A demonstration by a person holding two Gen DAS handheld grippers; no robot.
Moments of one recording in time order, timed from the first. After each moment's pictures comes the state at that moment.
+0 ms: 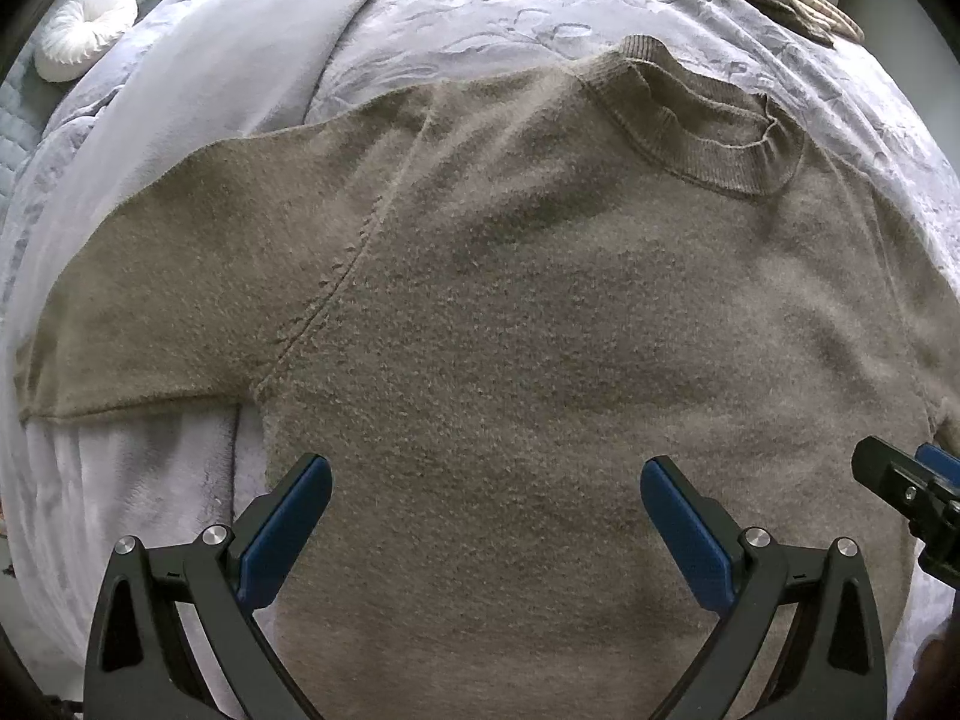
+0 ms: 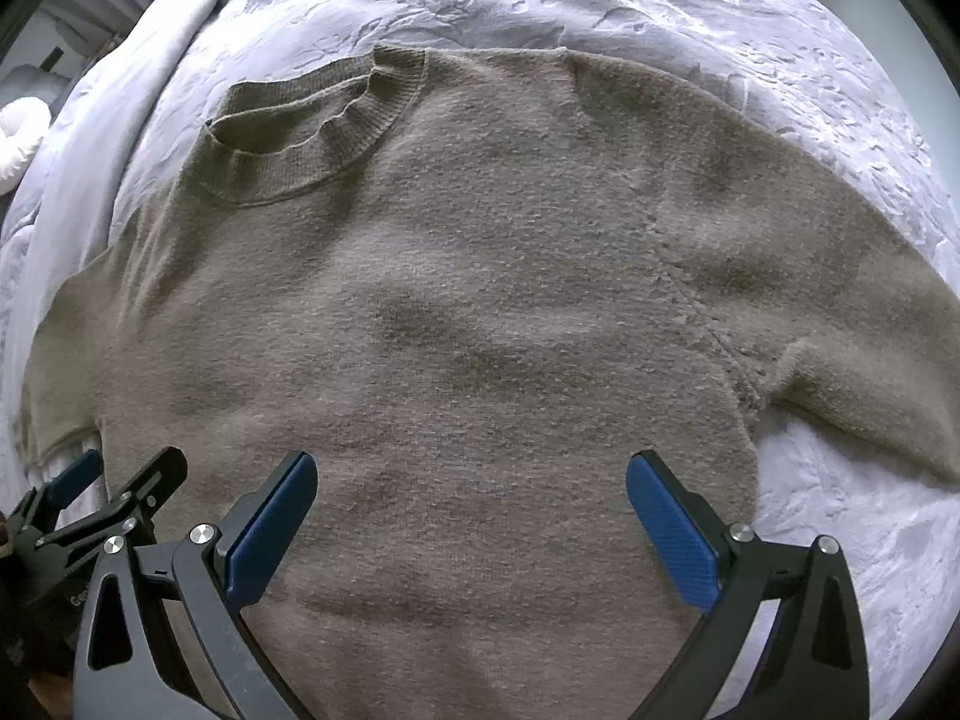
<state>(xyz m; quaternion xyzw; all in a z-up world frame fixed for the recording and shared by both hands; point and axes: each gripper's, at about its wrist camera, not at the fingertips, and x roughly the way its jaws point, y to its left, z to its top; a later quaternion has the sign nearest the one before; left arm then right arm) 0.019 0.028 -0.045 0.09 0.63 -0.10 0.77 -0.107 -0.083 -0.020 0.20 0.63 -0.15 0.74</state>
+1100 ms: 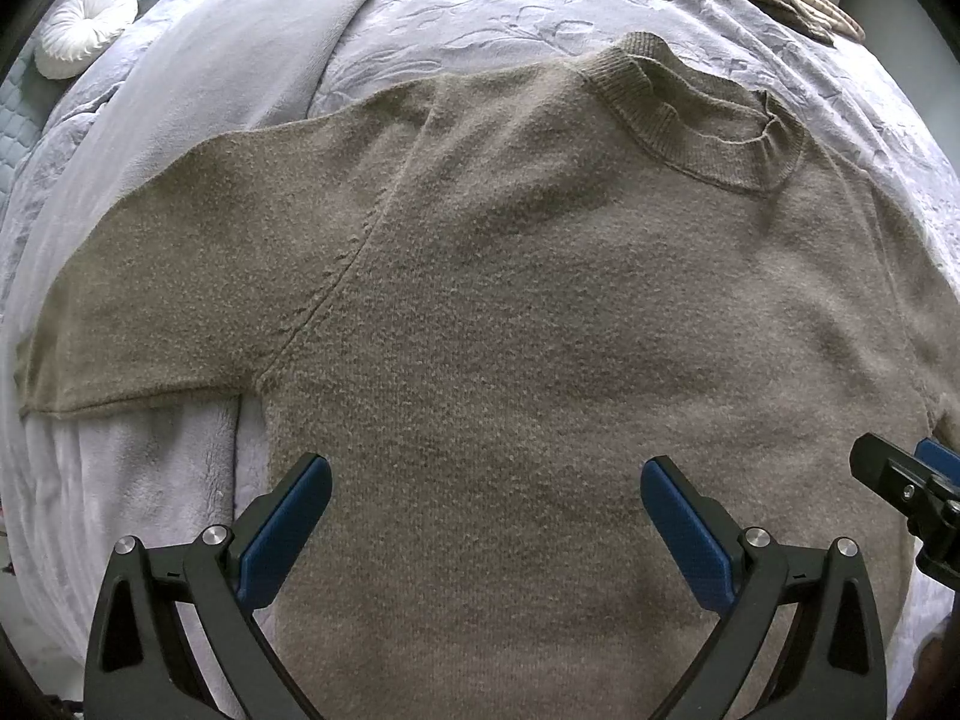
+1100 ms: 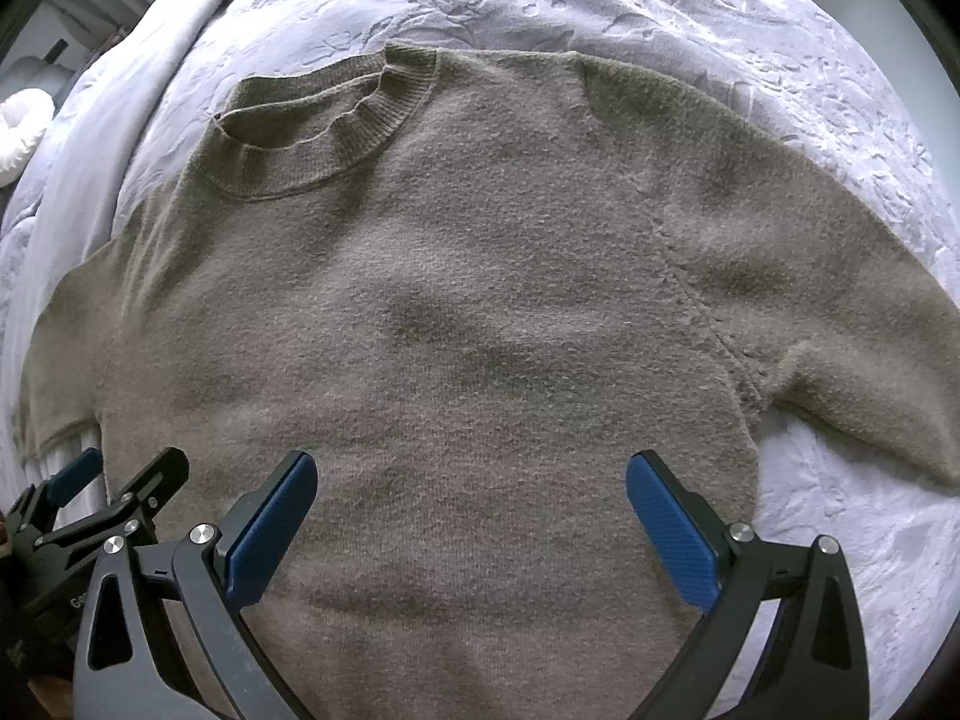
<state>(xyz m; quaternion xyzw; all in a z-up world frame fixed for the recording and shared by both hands) 0.018 -0.003 -0.051 0.09 0.63 -0.09 0.77 -0.105 -0.080 -0.019 0.19 0.63 -0.14 0.74</state>
